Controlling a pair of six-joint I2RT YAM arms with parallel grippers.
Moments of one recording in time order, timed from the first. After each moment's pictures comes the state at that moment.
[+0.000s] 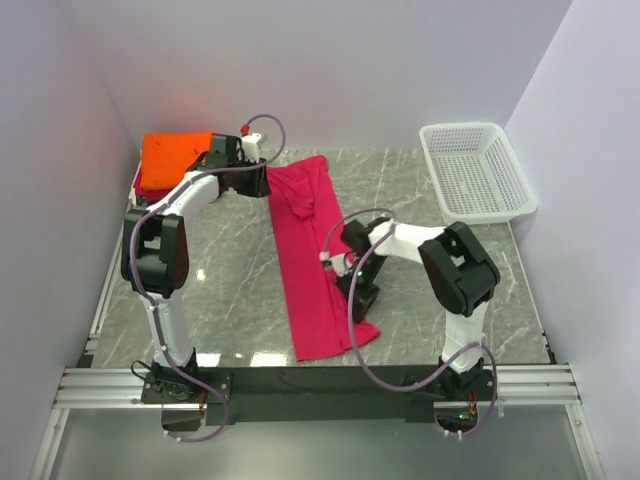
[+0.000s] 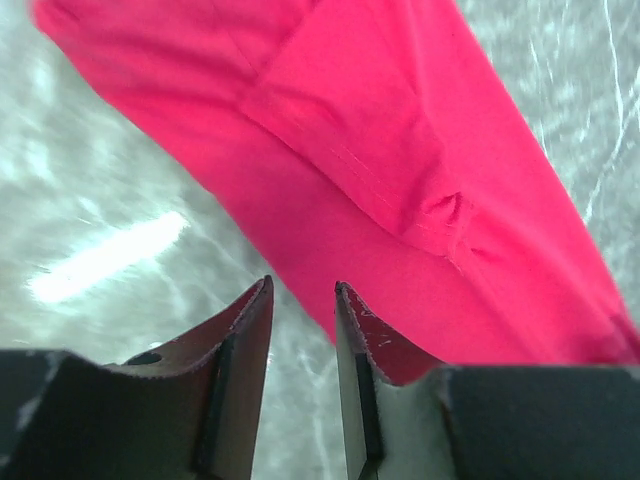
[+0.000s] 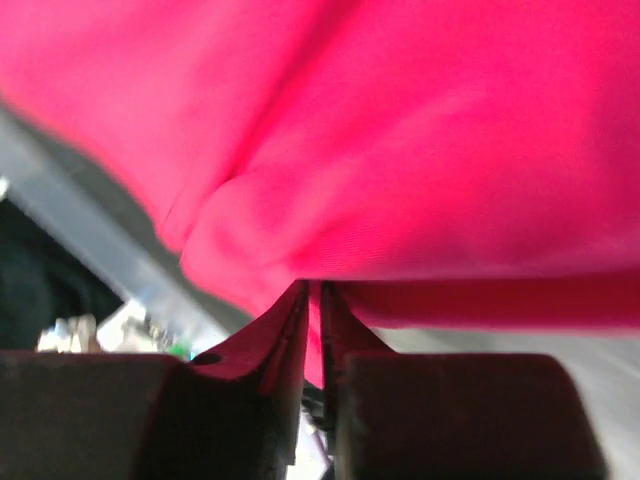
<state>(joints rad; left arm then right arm) -0.18 1.98 1.58 -0.34 0.39 0.01 0.57 1.91 1.15 -0.95 -0.54 -0.21</state>
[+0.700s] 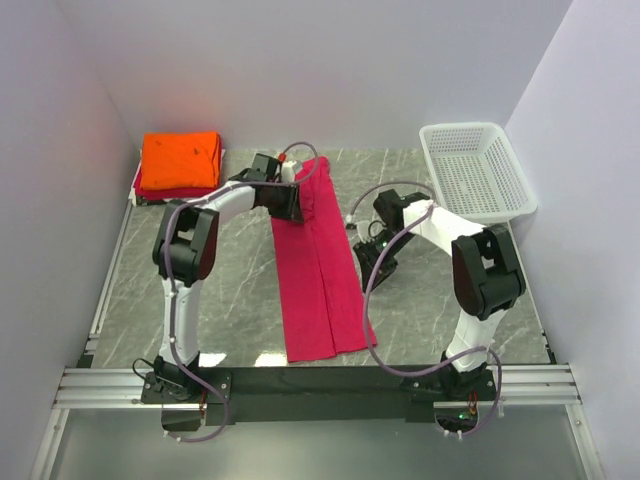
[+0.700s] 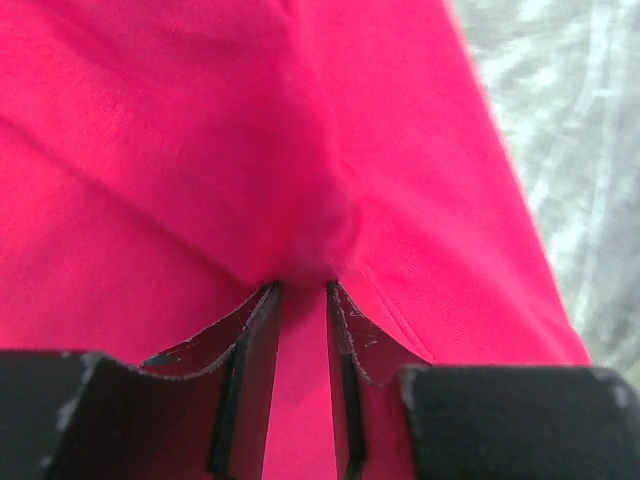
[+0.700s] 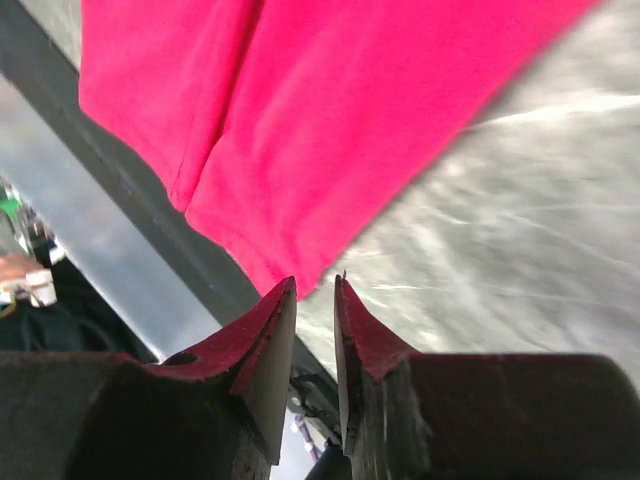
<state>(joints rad) -0.34 2.16 1.60 -0.35 0.44 -0.17 0.38 1.81 1.24 -1.04 -0.64 -0.29</state>
